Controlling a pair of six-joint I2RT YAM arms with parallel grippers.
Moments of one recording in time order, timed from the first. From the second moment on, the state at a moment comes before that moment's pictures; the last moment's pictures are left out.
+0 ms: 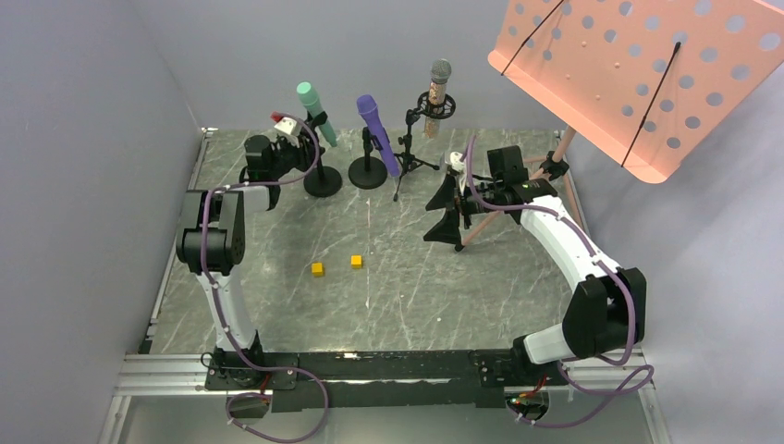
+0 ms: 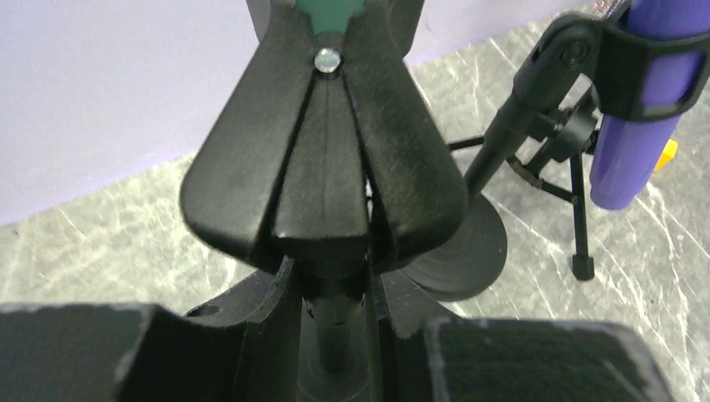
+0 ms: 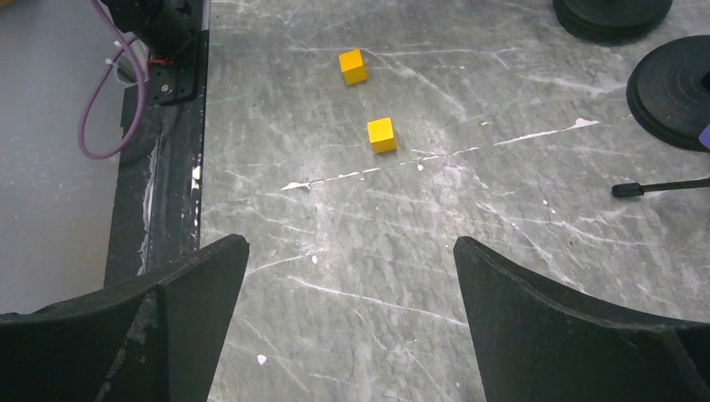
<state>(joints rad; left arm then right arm) -0.04 2.02 1.20 0.77 0.60 -0.06 0.25 1.42 1.15 -0.59 -1.13 -0.59</state>
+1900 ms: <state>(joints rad) 0.07 0.32 0.75 -0.51 0.49 -0.21 0.08 0.66 1.02 -0.52 -0.30 0.02</state>
